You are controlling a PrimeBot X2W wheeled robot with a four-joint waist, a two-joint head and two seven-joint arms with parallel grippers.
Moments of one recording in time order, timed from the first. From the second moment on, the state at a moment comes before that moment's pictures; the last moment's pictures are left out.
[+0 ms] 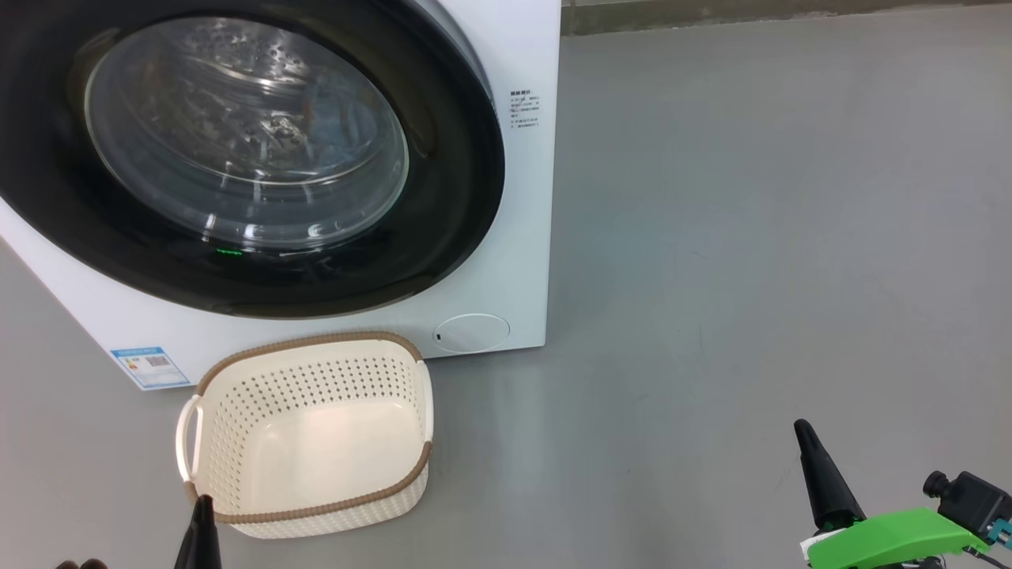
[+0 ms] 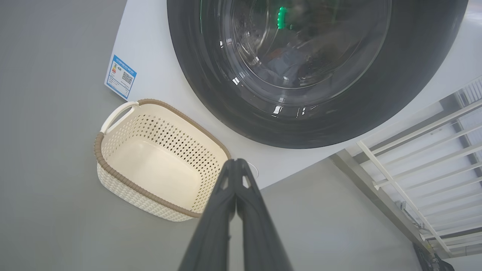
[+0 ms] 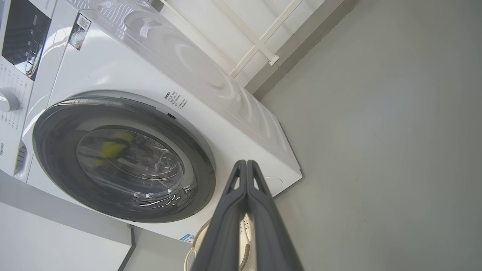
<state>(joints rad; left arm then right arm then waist) 0.05 0.02 0.08 0.20 -0.83 -0.06 -0.08 -0.02 -0.10 0.01 0.25 0.93 0.14 -0.10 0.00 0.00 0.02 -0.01</state>
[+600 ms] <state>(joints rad) 0.03 0.02 0.08 0.22 -1.05 -0.08 -0.03 -0.03 -0.09 -0.02 0.25 1.13 0.14 -0.04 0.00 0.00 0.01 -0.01</state>
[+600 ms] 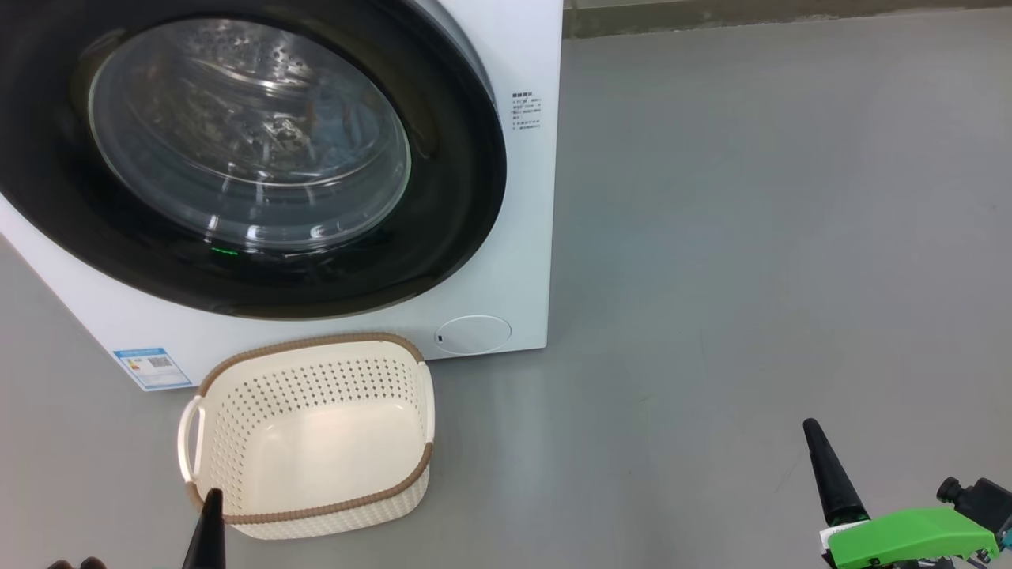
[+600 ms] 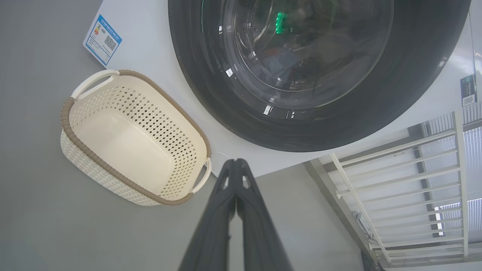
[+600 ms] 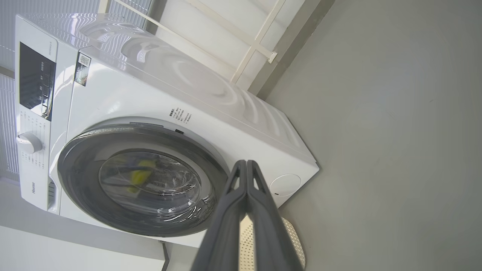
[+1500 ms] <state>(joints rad) -0.03 0.02 0.08 0.24 -1.36 -0.10 0.05 -0.05 -0.07 -0.08 0.26 1.40 0.14 0.03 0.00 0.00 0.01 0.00</state>
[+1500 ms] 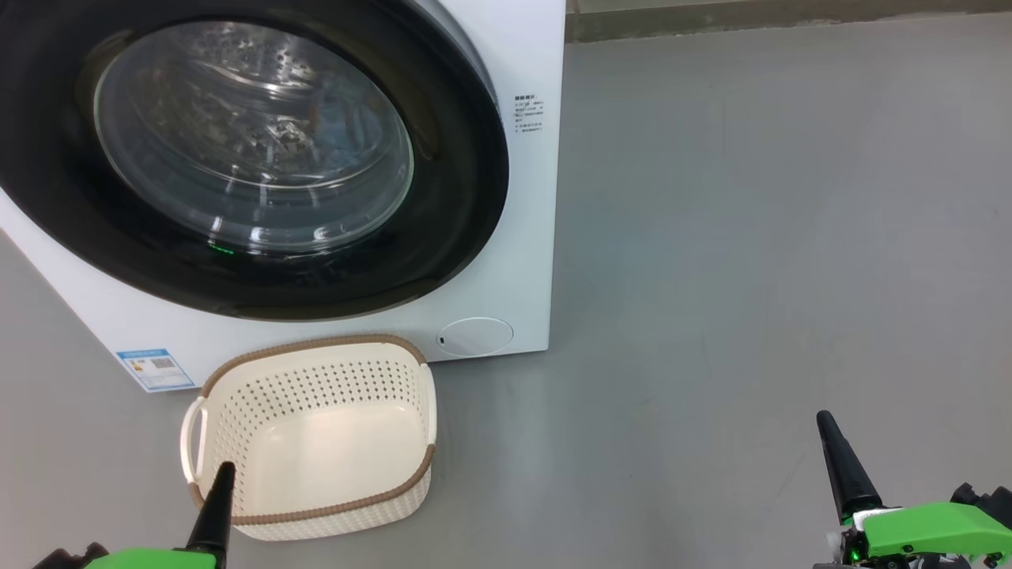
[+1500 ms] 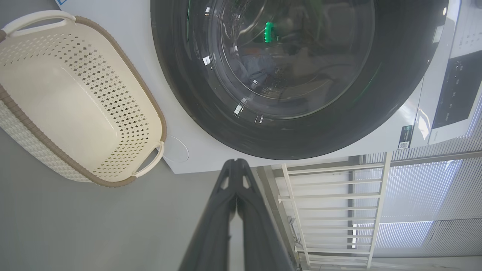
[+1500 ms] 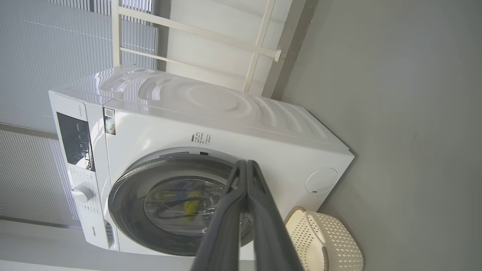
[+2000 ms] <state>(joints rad) -0.05 0.03 0.08 0.26 -1.53 -0.12 0.09 -0.06 -0.06 -0.10 0.27 1.56 0.13 0.08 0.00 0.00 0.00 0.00</state>
